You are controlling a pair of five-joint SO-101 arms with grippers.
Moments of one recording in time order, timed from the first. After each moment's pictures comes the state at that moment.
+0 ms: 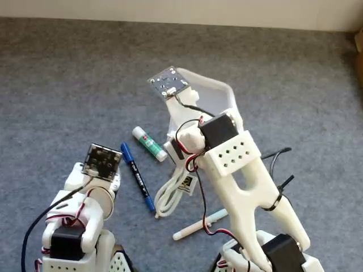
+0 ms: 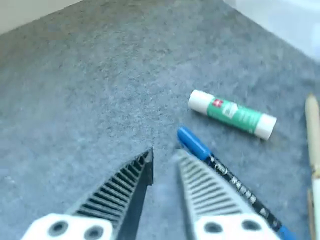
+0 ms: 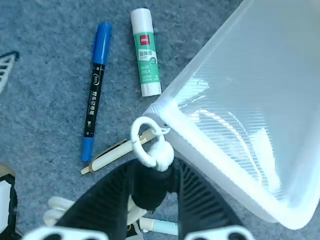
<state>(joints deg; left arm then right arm) -1.6 -104.0 79.4 69.1 -9.8 -33.3 -20.5 8.7 87.2 9.3</state>
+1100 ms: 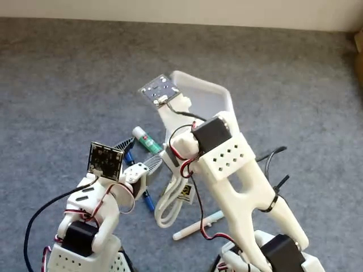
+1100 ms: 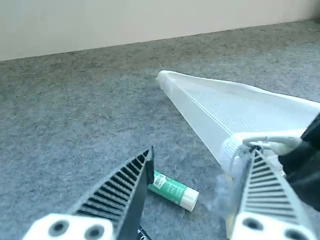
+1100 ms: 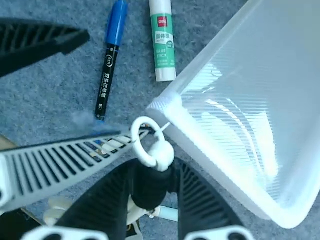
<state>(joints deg) 13.8 -103.9 86.0 47.2 7.0 -36.8 -20.5 8.7 90.4 9.4</state>
